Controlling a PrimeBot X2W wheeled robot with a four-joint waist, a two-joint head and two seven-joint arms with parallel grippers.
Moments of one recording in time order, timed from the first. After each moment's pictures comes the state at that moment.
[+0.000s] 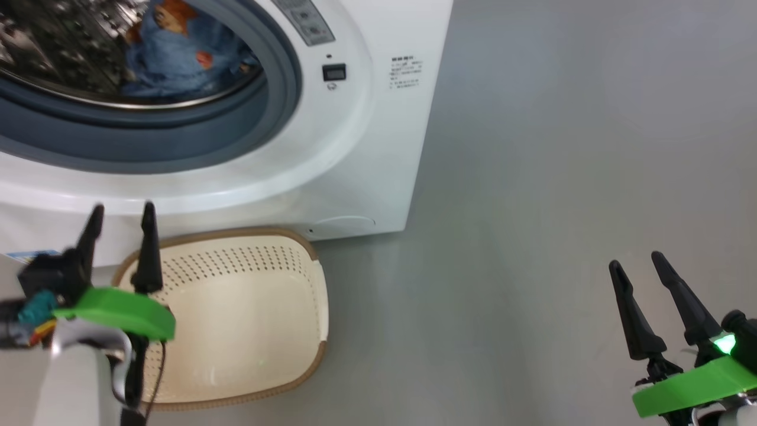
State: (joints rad) left arm -0.45 0.06 0.17 0.46 -0.06 -0.09 -0.26; right arm -0.05 -0.30 0.06 0.05 0.47 0.12 -0.26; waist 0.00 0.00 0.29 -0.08
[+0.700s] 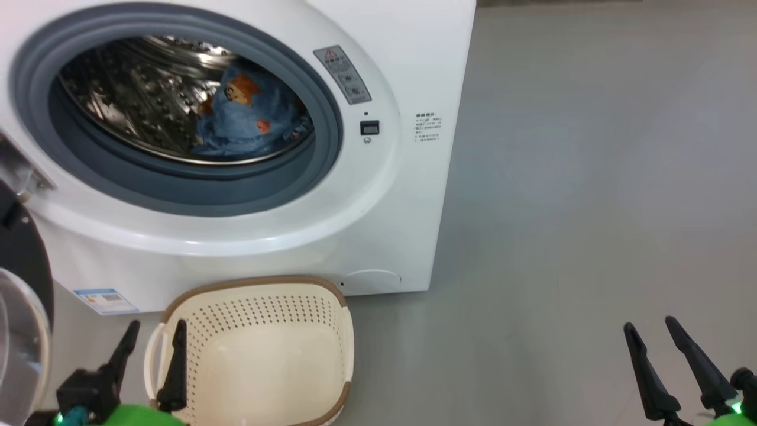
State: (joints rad) left arm -0.10 0.04 0.14 0.31 -0.07 -0.10 -0.26; right arm 0.11 -0.31 0.03 0.07 0.46 0.12 -0.26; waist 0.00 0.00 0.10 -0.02
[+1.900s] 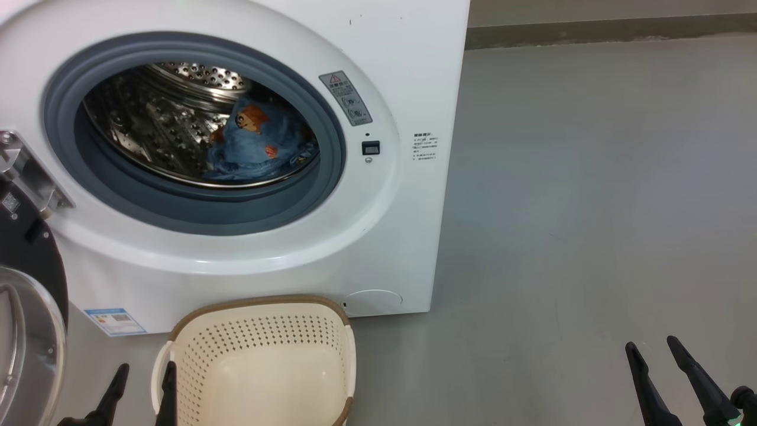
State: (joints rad) left arm 0.06 0.04 0.17 0.21 -0.09 -0.10 -0.26; right arm 0.17 -0.30 0.01 0.06 0.45 0.12 -0.26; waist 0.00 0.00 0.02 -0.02
